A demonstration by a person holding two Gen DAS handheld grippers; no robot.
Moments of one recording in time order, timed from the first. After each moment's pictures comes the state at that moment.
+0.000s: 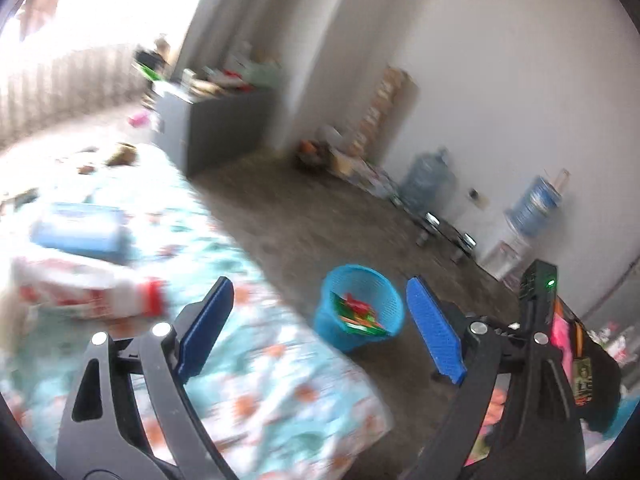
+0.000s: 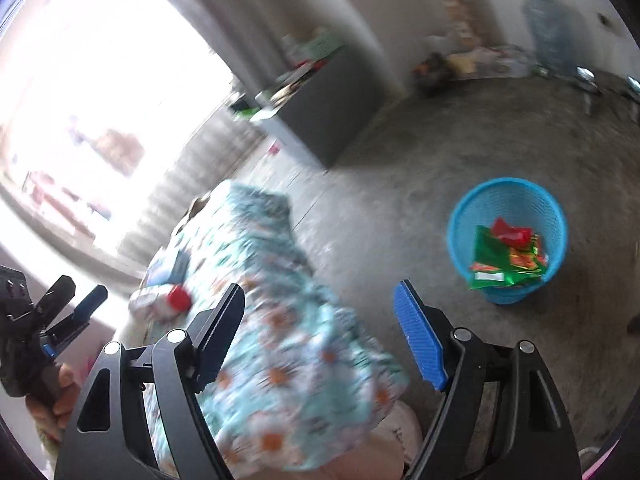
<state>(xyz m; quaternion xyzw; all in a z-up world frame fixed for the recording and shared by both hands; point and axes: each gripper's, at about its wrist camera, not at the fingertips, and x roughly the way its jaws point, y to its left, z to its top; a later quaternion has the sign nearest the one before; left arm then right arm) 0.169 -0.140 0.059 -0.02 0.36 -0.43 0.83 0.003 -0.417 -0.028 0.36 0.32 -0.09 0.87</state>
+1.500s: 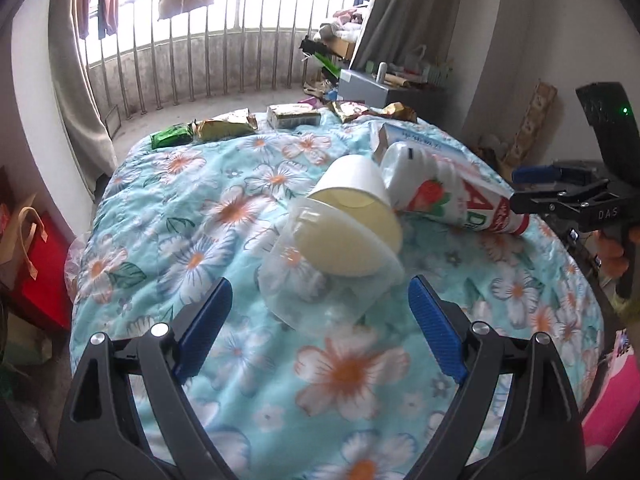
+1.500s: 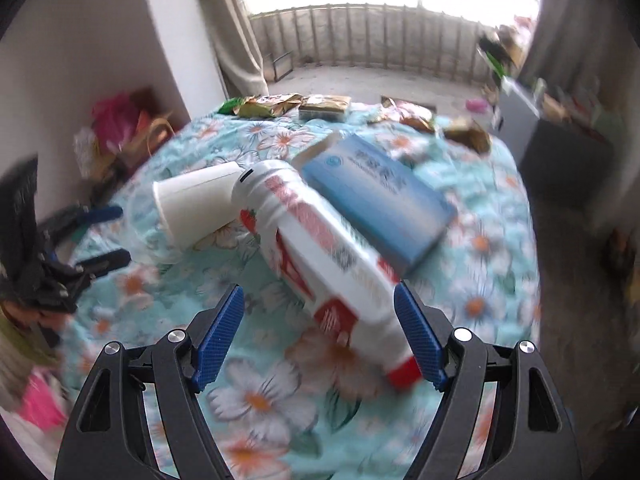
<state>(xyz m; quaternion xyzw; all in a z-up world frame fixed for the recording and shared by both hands) 0.256 0.136 -0.040 0.02 0.39 -0.20 0.90 0.270 -0.128 0.011 -0.06 0.45 0.19 0.87</state>
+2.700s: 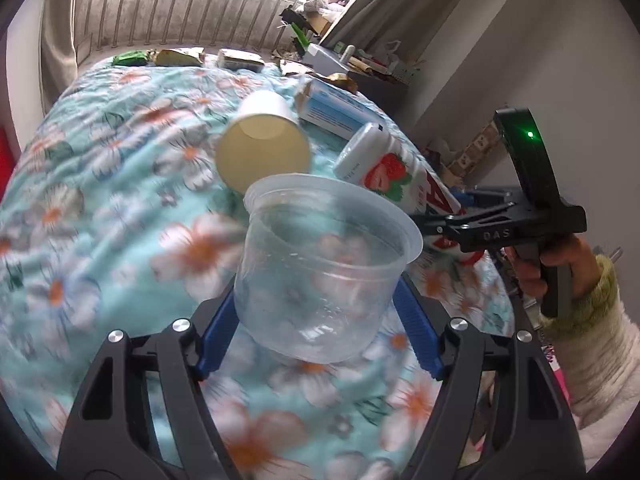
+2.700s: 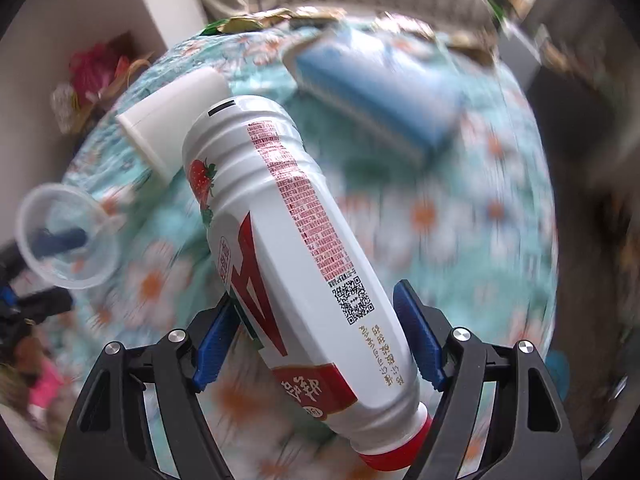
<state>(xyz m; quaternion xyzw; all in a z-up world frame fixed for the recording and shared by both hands) 0.174 0.108 -0.045 -0.11 0.44 -0.28 0.85 0.234 -0.140 -0.029 -0.03 0.57 0.16 0.80</state>
